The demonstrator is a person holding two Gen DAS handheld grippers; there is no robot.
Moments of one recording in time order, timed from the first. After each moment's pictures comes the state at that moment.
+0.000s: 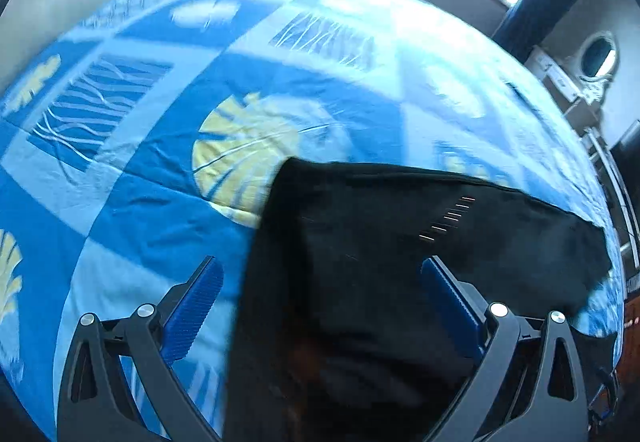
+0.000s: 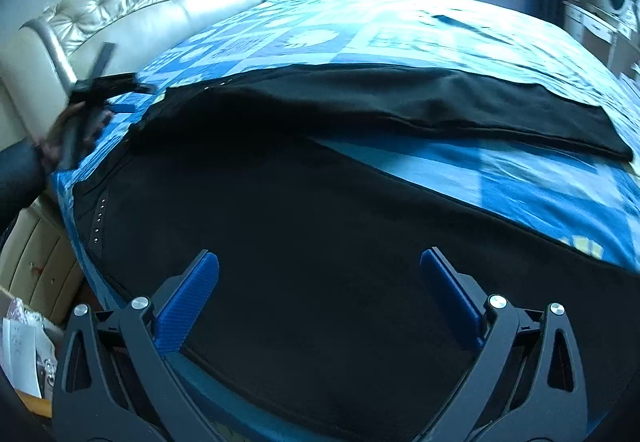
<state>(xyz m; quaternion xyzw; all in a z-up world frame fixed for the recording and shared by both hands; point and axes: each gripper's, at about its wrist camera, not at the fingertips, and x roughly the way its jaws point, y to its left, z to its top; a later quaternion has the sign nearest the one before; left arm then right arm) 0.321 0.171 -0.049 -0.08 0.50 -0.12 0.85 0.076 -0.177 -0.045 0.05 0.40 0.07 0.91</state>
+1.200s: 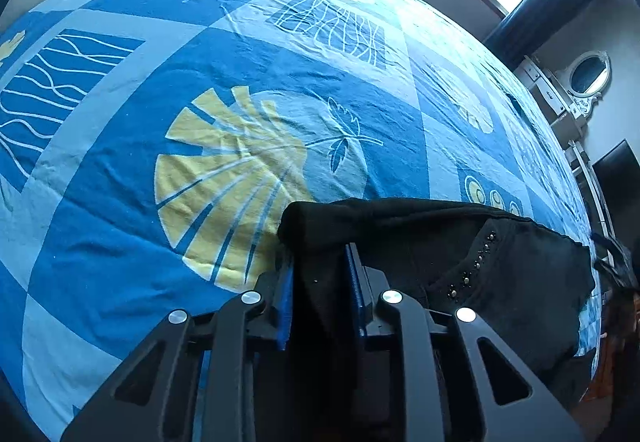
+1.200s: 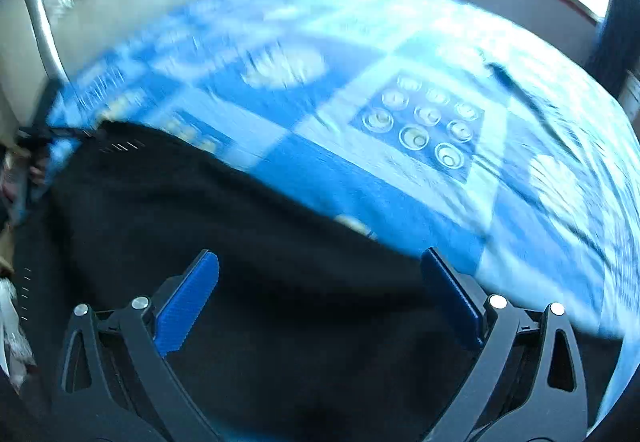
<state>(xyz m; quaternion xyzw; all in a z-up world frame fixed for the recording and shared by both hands) 0.368 0.178 -0.078 -0.12 0.51 -0.15 0.84 0.383 -0.251 -0.026 -0.10 0.48 0.12 0.86</state>
